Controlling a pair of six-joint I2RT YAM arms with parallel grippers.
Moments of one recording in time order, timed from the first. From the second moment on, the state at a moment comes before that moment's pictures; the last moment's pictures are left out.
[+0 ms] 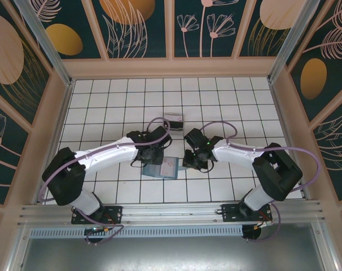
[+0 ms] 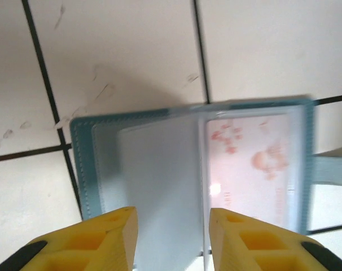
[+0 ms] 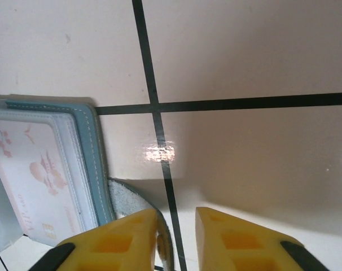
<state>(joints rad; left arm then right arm) -0.88 1.56 1.07 -0.80 -0.10 -0.74 0.78 1.54 0.82 -0.52 -0.19 0.89</state>
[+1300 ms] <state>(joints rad) -0.88 1.65 0.93 -0.40 0.33 -0.81 0.78 1.46 0.83 -0.52 -0.16 0.96</state>
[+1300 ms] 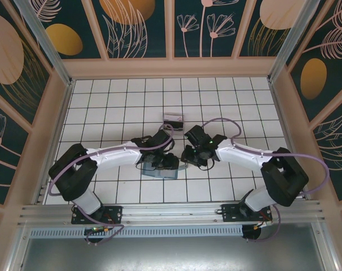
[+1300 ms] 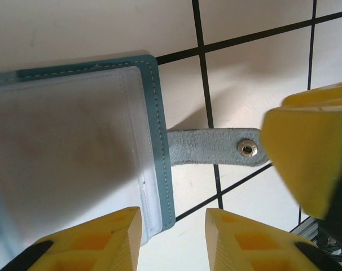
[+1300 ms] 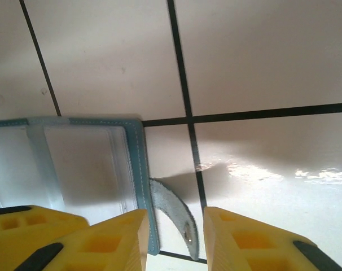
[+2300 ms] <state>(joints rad) -0.89 1.73 1.07 -0.73 0.05 -0.76 0.76 1.40 0.78 -0.53 -0.15 0.97</state>
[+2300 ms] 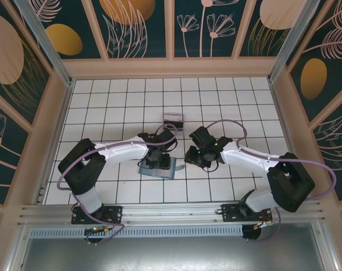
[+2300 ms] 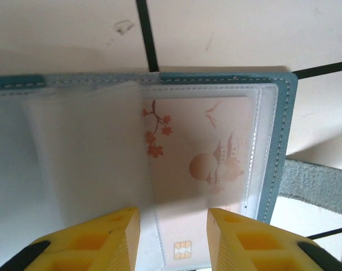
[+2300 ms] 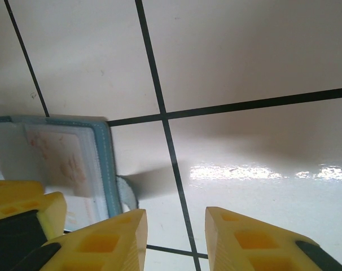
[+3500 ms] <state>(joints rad) -0.94 1.81 1.22 -1.07 -0.29 -0.76 0.82 1.48 0.79 -0.41 -0.27 0.96</state>
